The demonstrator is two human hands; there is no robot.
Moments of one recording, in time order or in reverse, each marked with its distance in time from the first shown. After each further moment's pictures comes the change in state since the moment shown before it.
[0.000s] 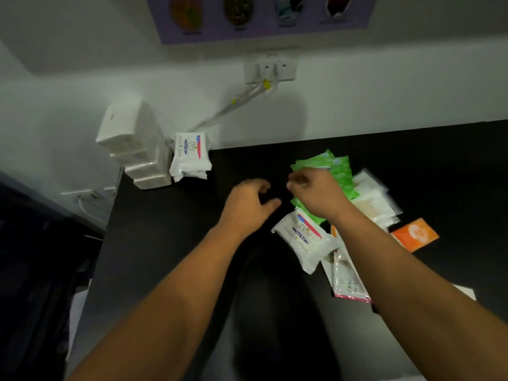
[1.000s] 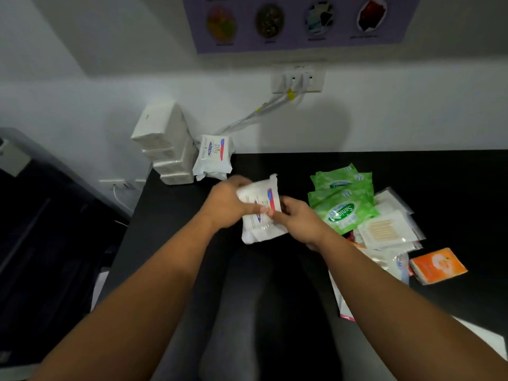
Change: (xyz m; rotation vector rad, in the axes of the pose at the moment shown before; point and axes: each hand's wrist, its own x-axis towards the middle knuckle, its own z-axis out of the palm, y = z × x) left_hand -0.007 -0.018 -0.057 -0.116 -0.004 -0.236; right_hand 0.003 0.013 0.066 0.554 -0.368 -0.002
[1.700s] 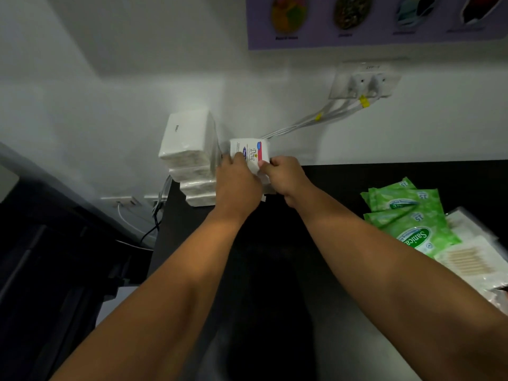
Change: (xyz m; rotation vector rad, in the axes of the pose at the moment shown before) left_hand 0.104 -0.058 -0.070 0.236 0.310 -0.012; right_hand 0.179 -0.090 0.104 -0.048 0.275 0.054
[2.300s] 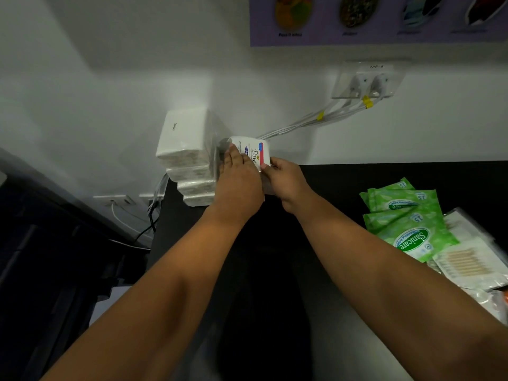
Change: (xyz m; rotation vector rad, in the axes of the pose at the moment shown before) left_hand 0.013 -0.004 0.007 0.369 -0.169 0.141; right_hand 0.005 0.017 0.008 0.178 -0.001 0.032
